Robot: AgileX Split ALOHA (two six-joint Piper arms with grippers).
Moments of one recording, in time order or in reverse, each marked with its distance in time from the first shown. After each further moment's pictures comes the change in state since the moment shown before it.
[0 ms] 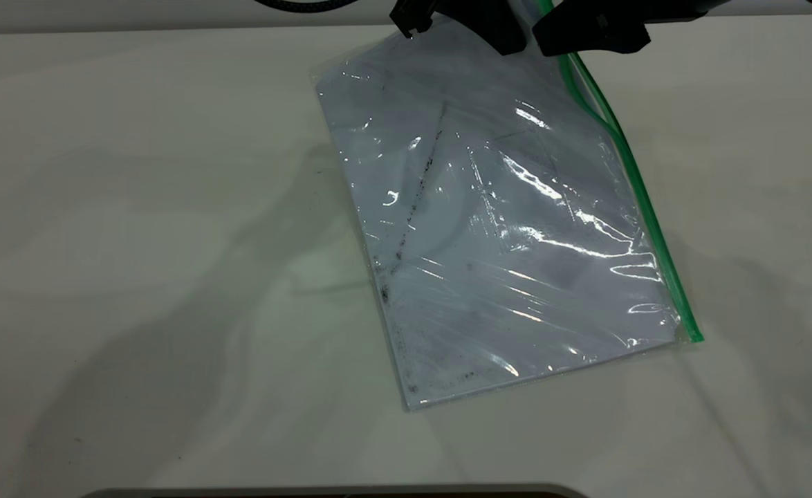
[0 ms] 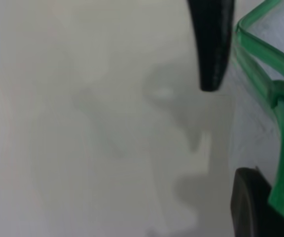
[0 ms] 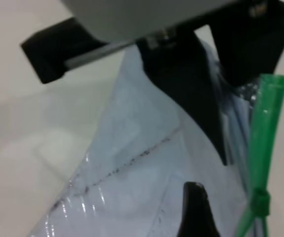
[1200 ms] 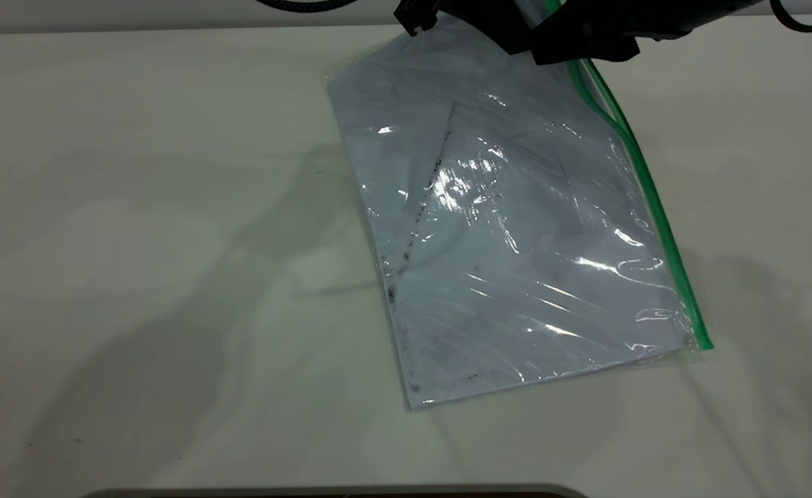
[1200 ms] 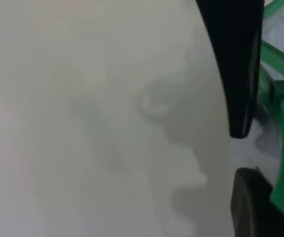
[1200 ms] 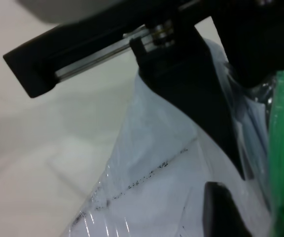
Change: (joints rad) left arm 0.000 0.000 0.000 -0.035 0.017 0.006; right arm 0.000 0.048 -0.005 0.056 0.052 -0.001
